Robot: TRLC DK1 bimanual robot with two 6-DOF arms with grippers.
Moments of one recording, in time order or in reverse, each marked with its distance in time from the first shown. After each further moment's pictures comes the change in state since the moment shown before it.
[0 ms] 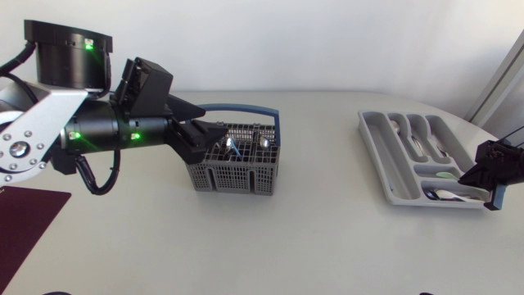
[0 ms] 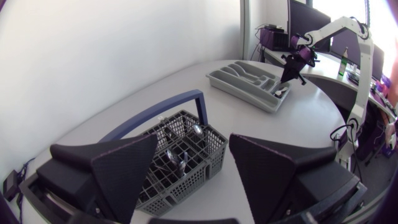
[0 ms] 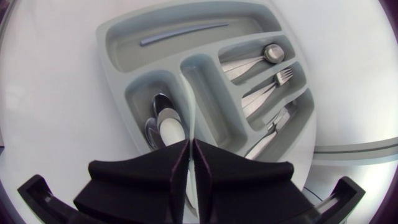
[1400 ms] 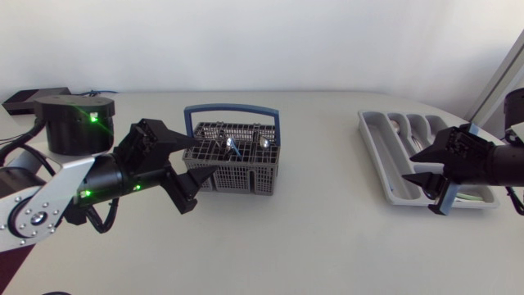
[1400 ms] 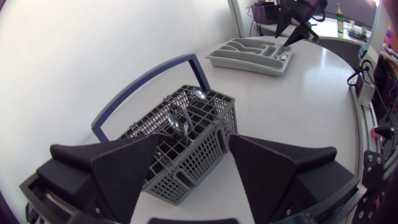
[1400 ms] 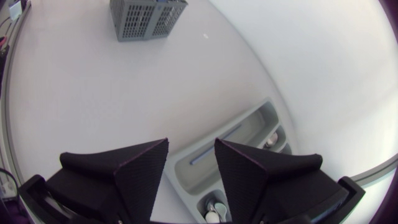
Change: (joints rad) left arm 0.010 -0.056 -0.287 0.241 -0.045 0.235; right arm 0.449 -0.641 -0.431 0.122 -0.024 0.483
